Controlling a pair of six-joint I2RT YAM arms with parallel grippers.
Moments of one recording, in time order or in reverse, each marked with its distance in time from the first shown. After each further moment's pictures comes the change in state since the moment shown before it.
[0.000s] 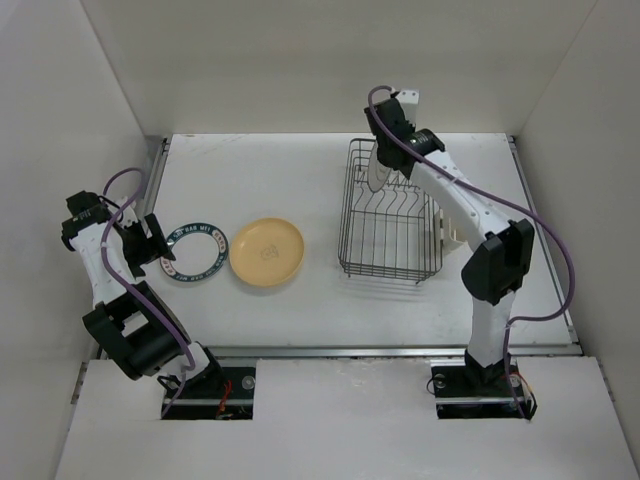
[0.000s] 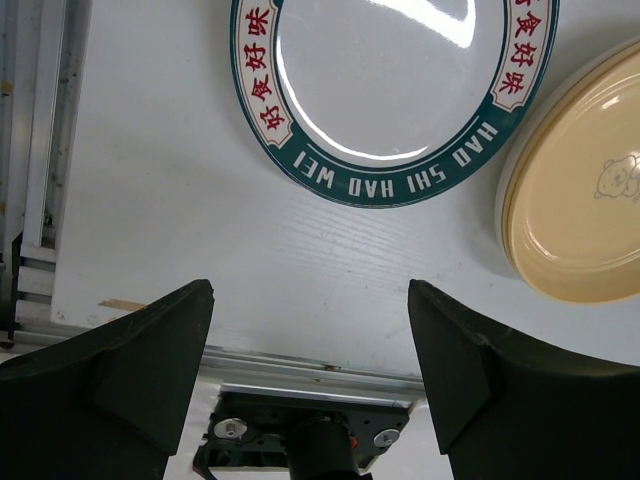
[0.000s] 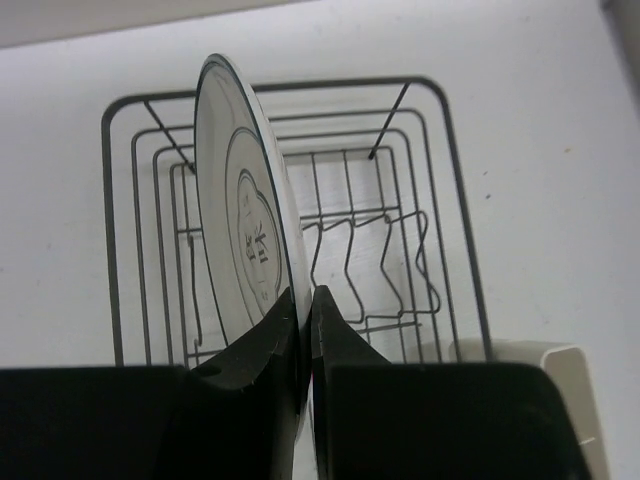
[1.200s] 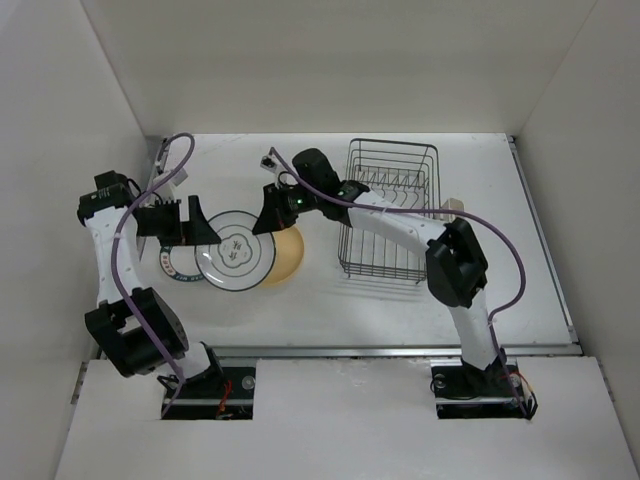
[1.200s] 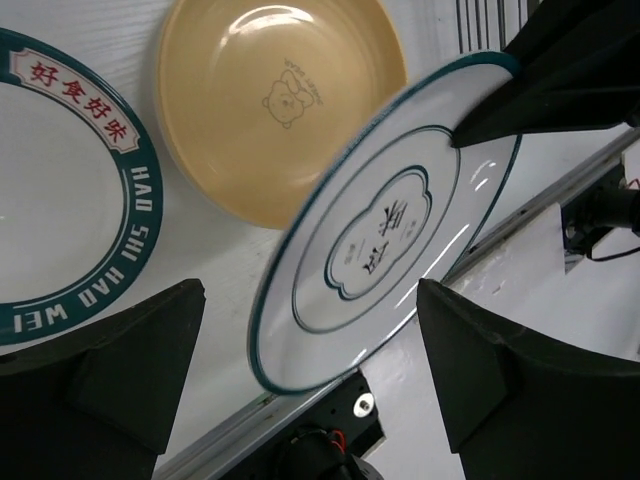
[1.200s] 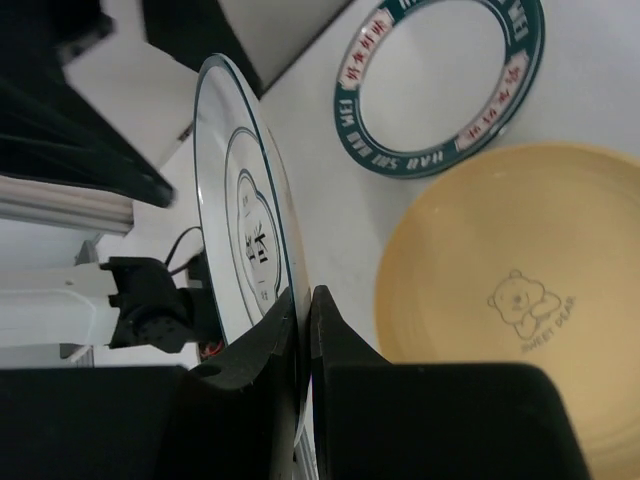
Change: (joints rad) left arm -0.189 -0.003 0.134 -0.228 0.561 0.369; right arm 0.299 0.154 -0.159 0.573 -1.337 0.026
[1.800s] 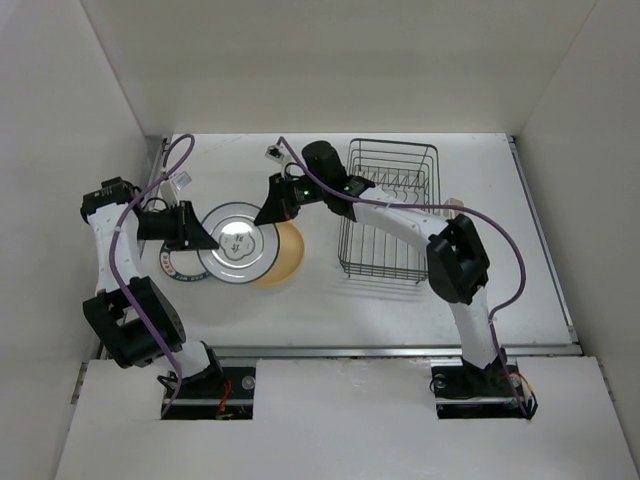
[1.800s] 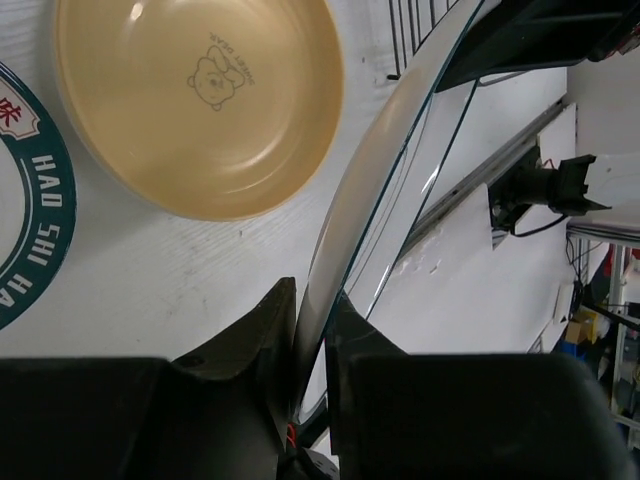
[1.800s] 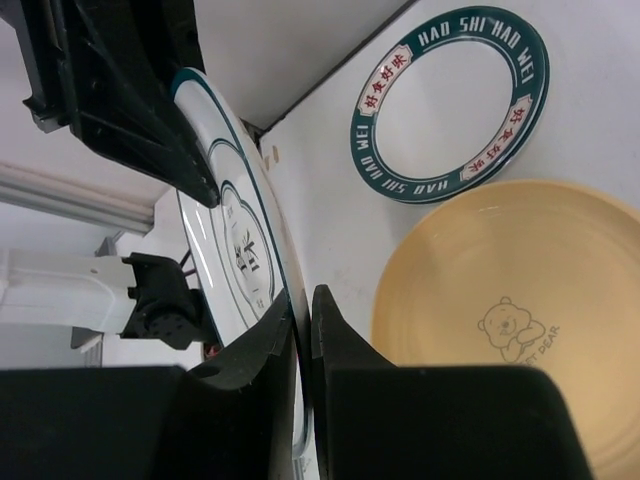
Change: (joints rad) left arm -0.014 0.057 -0.014 -0.103 0.096 0.037; right arm -0.039 0.009 -0.005 0.133 -0.113 0.029
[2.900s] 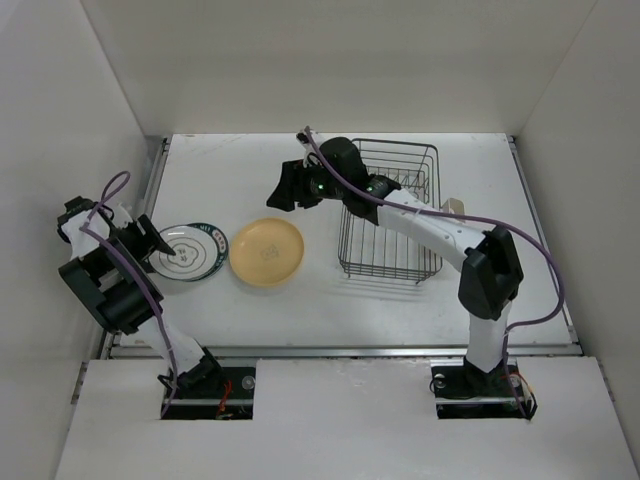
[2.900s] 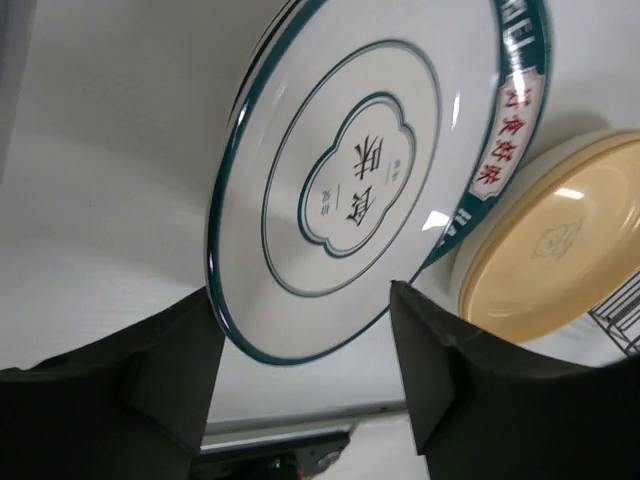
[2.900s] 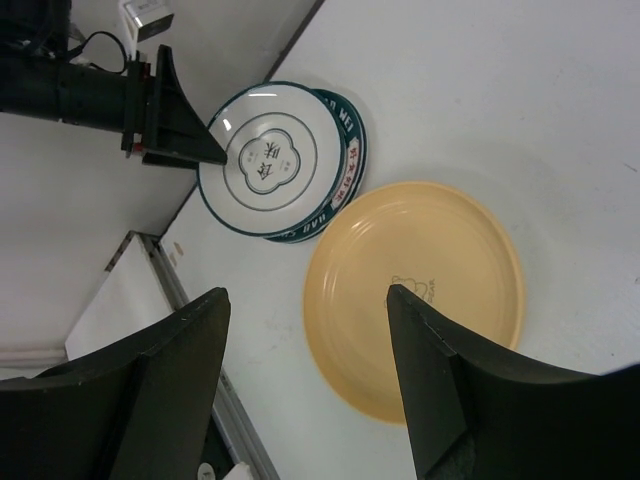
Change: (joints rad) left arm 0.266 0.254 -0.030 0.411 -0.473 -0.504; right arm 0.000 -0.222 -0.134 -0.089 0.459 0.040
